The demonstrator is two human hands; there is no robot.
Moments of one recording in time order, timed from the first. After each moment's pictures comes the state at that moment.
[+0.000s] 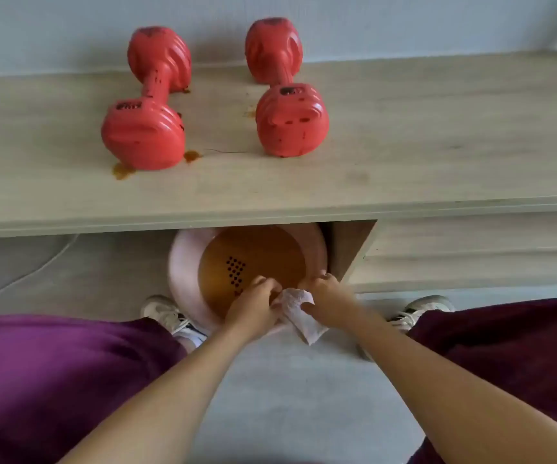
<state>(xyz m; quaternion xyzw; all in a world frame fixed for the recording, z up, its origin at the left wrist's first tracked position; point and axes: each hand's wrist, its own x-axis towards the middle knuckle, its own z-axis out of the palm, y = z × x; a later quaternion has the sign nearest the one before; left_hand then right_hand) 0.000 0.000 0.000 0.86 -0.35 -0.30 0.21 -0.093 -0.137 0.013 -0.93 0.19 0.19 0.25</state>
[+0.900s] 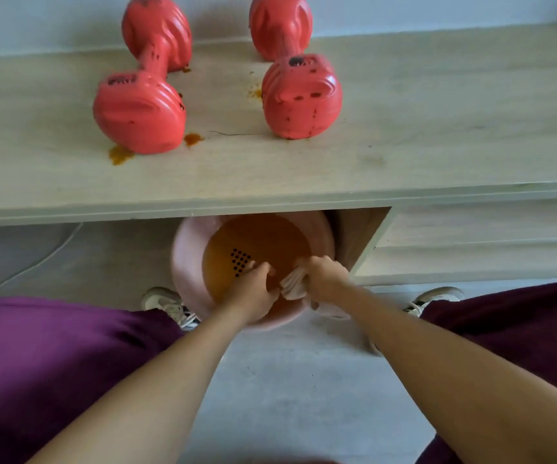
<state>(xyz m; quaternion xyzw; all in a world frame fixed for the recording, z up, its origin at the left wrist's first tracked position) 0.021 -0.002 0.000 0.88 -0.31 -0.32 0.18 -0.064 -0.139 0.005 -0.92 0.22 0.17 0.26</state>
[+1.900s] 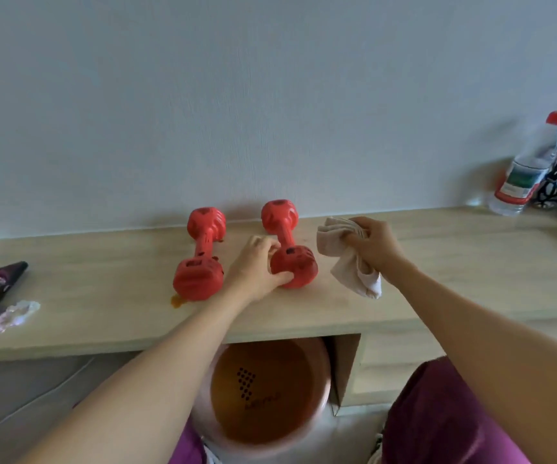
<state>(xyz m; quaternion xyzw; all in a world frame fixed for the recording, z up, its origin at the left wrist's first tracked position) 0.085 -0.064 0.254 0.85 -0.42 -0.07 0.32 -0.041 -0.245 0.269 -0.78 0.27 -0.27 0.49</state>
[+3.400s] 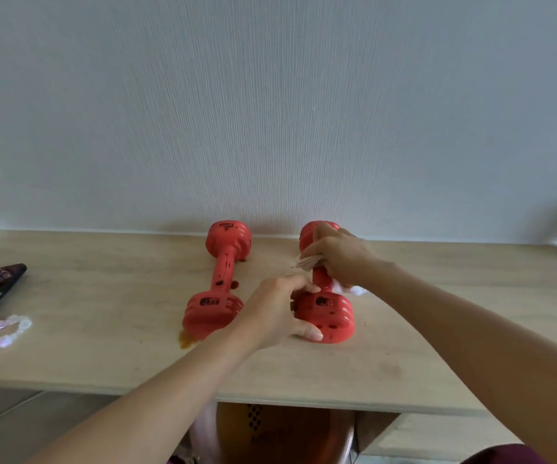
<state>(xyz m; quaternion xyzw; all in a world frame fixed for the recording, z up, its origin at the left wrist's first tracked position) 0.123 -0.068 0.245 0.80 -0.44 -0.19 0.37 0.091 -0.245 0.267 -0.99 0.08 0.00 0.10</state>
